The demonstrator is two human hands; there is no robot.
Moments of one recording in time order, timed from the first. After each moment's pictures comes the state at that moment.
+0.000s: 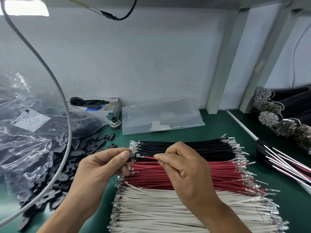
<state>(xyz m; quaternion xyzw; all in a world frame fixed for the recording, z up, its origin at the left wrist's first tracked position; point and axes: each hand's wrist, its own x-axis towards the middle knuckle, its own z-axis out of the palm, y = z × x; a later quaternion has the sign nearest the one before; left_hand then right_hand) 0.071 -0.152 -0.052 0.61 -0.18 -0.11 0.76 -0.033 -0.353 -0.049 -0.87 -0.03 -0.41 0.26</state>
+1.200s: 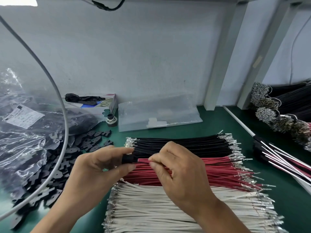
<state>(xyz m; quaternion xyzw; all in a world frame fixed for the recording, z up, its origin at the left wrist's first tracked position) 0.064 -0.150 -0.049 0.73 -0.30 -0.02 0.61 -0.039 -0.348 -0.045 -0.90 -0.05 -0.38 0.21</state>
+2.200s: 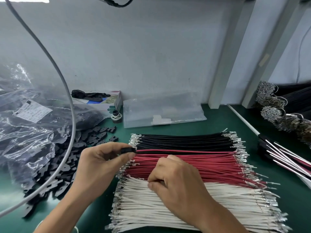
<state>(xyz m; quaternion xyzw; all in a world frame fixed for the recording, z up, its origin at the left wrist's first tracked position) 0.072 -0.150 -0.059 0.73 -0.26 0.02 0.64 -0.049 -0.332 -0.050 -0.96 -0.05 -0.19 0.22</state>
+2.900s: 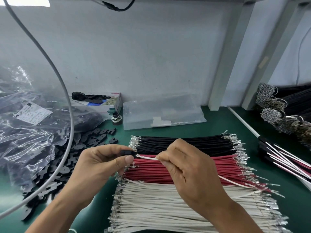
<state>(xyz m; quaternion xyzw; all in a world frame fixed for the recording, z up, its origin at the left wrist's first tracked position) 0.075 -0.144 -0.049 0.67 -0.23 -0.11 0.70 -0.050 -0.352 -0.033 -0.91 -0.07 -0.36 0.20</state>
